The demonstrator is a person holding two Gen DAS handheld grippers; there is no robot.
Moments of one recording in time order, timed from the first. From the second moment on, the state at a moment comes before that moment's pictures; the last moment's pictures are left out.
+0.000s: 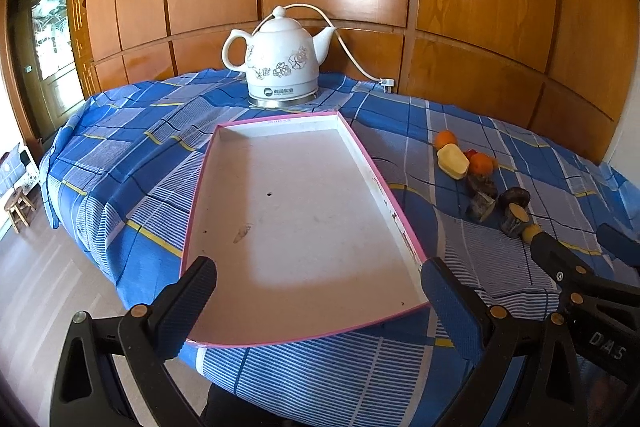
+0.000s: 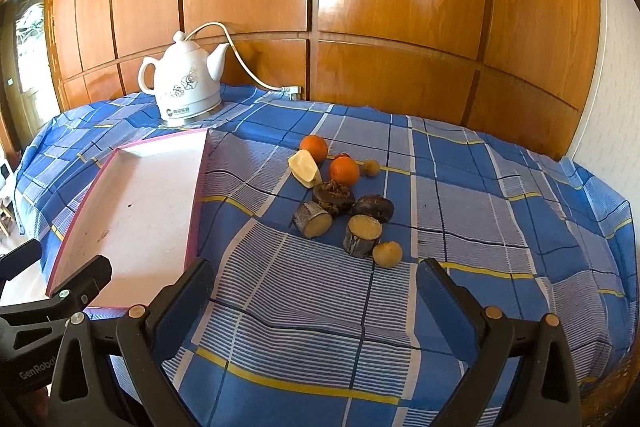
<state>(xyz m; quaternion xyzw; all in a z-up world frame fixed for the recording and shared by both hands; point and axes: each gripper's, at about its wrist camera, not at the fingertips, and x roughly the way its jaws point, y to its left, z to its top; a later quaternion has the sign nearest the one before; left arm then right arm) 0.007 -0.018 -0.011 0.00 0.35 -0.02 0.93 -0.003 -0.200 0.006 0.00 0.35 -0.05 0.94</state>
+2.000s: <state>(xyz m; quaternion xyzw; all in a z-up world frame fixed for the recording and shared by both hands) 0.239 -0.153 -0.056 -0.13 0.53 -0.18 0.82 0.098 -0.370 0.000 0.06 0.48 0.04 0.88</state>
